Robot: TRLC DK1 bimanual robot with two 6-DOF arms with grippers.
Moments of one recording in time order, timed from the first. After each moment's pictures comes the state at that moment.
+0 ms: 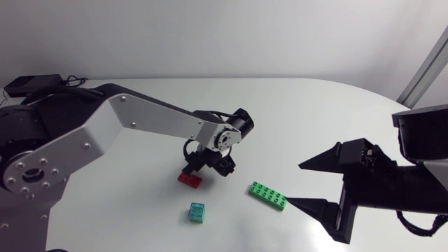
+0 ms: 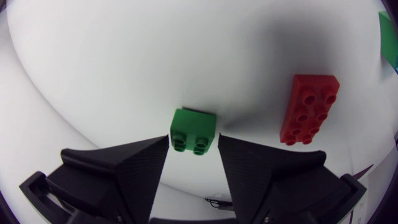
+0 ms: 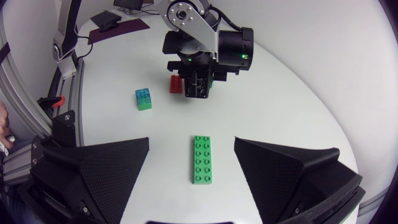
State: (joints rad) left arm -0.75 2.19 1.46 -0.56 -0.66 1.58; right arm 0.32 0.77 0.57 -0.51 -0.47 -0.58
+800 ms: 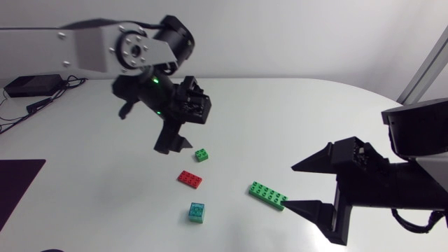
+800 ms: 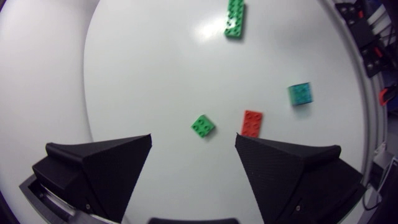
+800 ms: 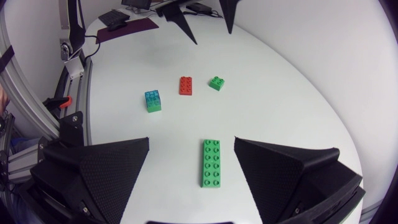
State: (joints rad) left arm -0.55 1.70 1.44 -0.86 0.08 1.36; right arm 0.38 0.81 0.60 -0.52 -0.47 -0.56
